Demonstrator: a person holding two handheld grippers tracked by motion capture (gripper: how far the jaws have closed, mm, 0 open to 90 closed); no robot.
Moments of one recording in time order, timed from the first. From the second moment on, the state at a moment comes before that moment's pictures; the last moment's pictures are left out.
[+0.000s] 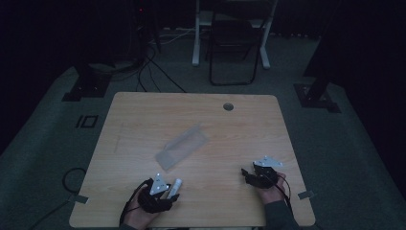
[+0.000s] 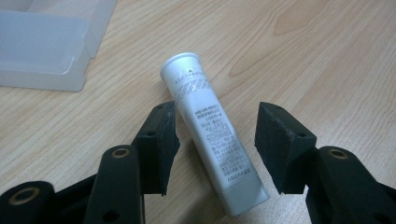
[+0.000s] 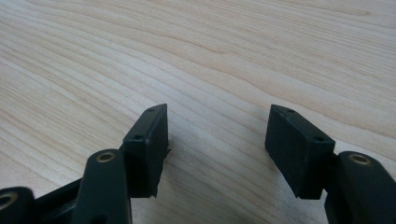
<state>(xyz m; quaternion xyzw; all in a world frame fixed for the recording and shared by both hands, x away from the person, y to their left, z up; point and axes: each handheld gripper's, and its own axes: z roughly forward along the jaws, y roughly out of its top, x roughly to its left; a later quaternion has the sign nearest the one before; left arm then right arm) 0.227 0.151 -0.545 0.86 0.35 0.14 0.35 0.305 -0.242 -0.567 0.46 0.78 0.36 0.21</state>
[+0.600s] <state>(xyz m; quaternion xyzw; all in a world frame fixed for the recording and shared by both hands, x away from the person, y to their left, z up) 0.240 0.153 -0.547 0.87 0.35 0.16 0.32 0.306 -0.243 -0.567 0.46 0.78 0.36 0.21</state>
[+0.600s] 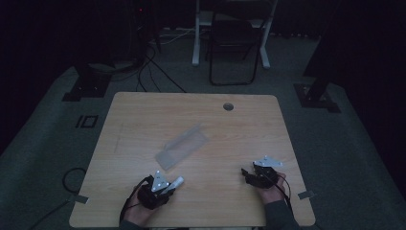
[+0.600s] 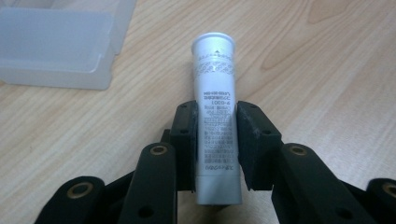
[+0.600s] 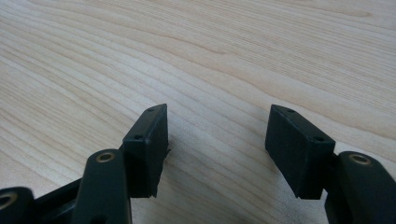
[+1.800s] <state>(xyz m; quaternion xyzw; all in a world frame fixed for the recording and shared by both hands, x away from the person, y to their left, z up) 0.249 0.152 -0.550 0.87 0.35 0.14 0.32 0.306 -0.243 -0.567 0.46 0.78 0.36 0.21</state>
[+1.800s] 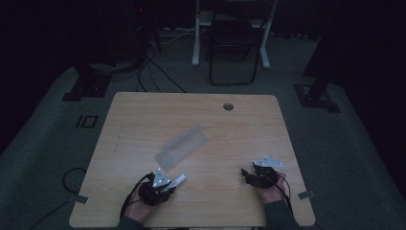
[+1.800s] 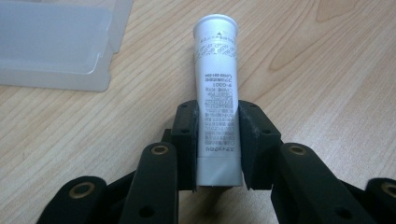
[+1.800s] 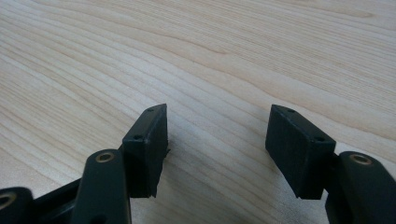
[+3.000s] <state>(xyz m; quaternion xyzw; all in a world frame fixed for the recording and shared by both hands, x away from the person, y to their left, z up) 0.250 0.140 -0.527 0.86 0.33 0.18 0.35 0.306 -0.242 -0.567 0.46 0.79 0.36 0.21</state>
